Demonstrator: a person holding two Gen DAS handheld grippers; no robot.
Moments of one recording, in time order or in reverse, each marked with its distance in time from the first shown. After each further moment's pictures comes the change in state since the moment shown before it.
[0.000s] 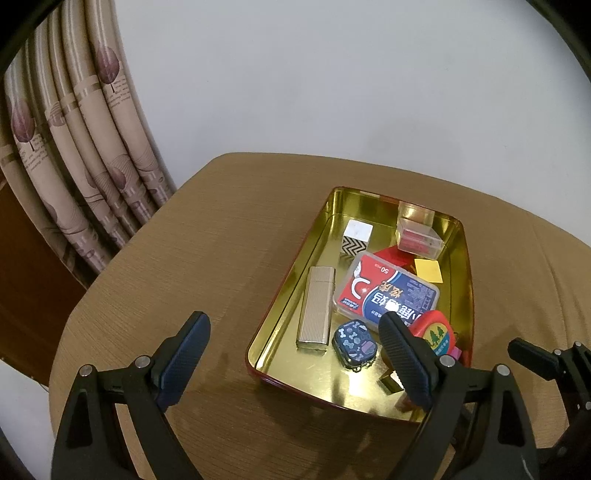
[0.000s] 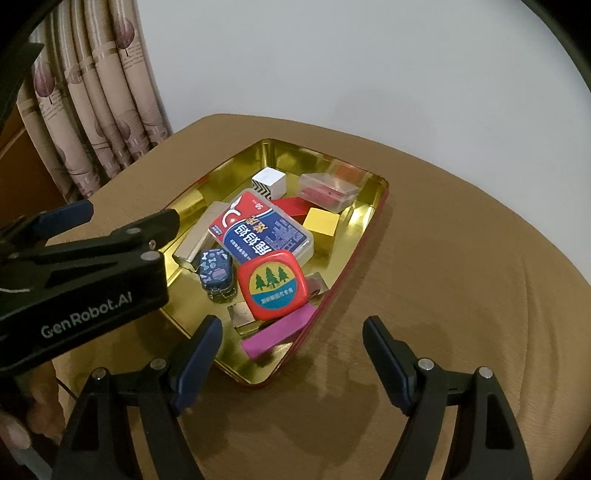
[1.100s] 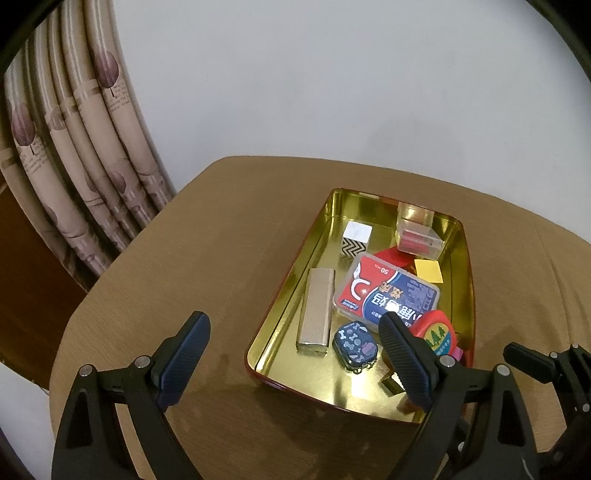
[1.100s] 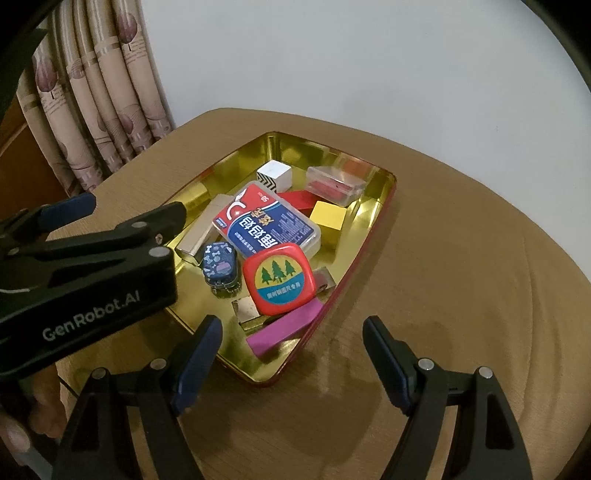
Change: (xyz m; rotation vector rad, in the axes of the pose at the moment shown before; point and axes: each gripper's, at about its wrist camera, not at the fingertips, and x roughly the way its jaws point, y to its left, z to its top) left arm -0.001 -0.001 -0.003 0.009 -0.019 0.008; right arm 0.004 0.006 -0.002 0.001 0.018 0.002
